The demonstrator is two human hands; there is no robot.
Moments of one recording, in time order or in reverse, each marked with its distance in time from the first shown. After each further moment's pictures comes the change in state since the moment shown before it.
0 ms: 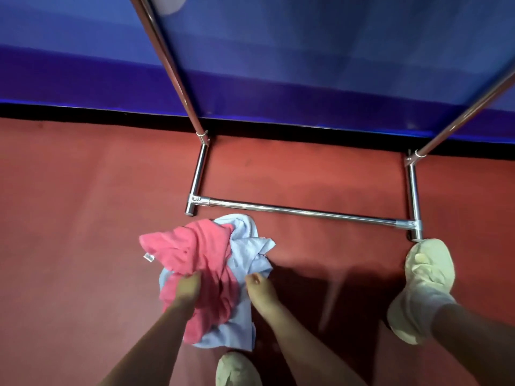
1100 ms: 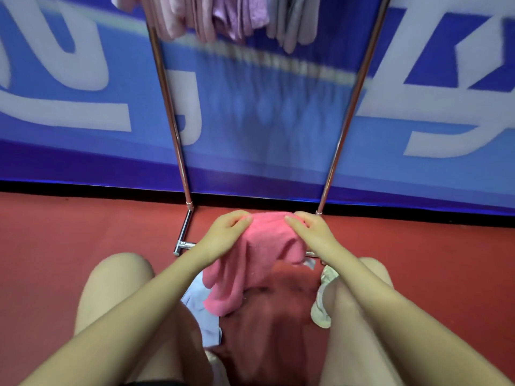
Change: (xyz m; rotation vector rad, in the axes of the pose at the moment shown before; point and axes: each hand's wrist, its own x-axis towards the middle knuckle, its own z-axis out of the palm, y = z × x) left_hand -0.354 0.101 -0.058 0.113 -0.433 1.332; right_hand -0.350 -0.067 -0.209 -0.180 0.428 -1.024
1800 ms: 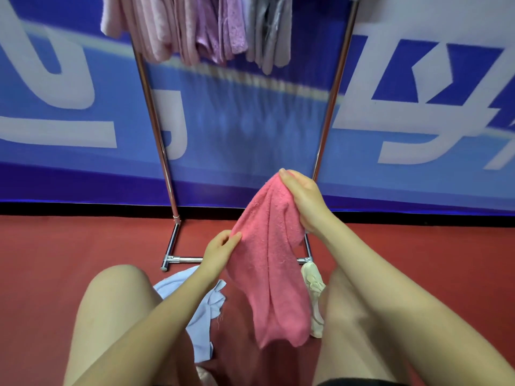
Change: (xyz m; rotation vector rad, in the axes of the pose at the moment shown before) left_hand -0.005 -0.033 0.034 -0.241 0.180 -0.263; right_hand 0.014 -0.101 -0.030 0.568 0.146 0.028
